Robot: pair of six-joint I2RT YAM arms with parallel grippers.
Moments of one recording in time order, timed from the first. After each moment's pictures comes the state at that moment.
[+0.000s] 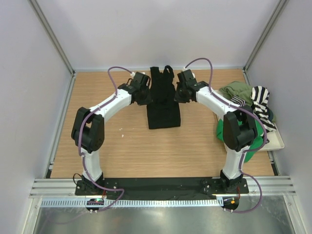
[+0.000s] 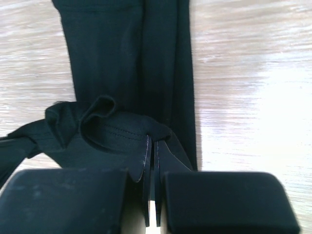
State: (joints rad) left arm -0.51 1.92 1.56 -0.52 -0.03 -0.60; right arm 0.44 1.88 1.50 -0.52 0.06 0.57
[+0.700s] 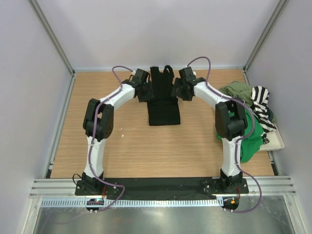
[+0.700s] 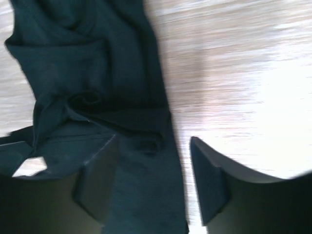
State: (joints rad) left arm -0.44 2.17 1.77 -0.50 0.03 -0.60; right arm 0.37 2.09 1.68 -0.52 0.06 0.55
